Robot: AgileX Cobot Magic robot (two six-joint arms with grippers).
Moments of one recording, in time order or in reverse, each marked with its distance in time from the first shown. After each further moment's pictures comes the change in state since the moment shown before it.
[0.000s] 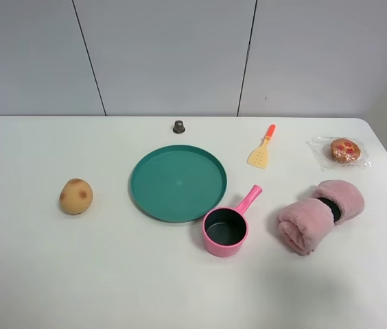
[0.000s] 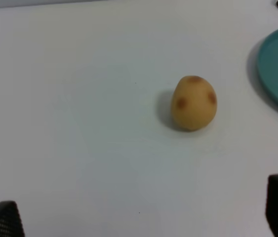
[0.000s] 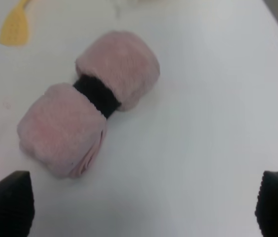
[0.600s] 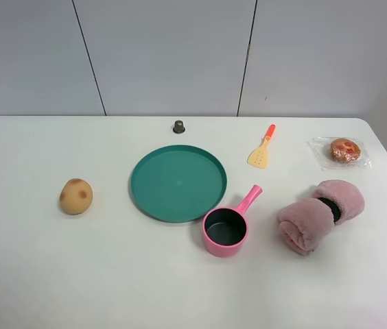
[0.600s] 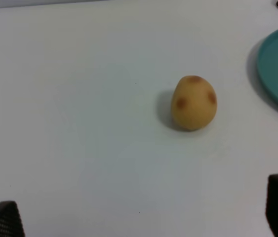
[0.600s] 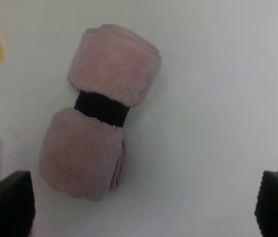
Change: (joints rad) left arm 0.000 0.000 0.000 0.000 0.000 0.000; right arm 0.000 0.551 -0.222 0.006 -0.041 0.319
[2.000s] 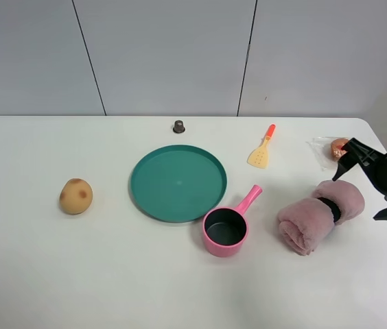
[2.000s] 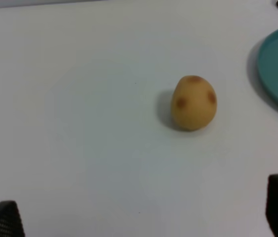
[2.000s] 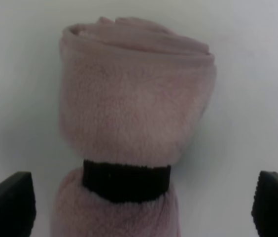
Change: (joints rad) left arm 0.000 0.000 0.000 0.000 0.000 0.000; right arm 0.001 0.652 -0.018 0.152 -0.383 0.111
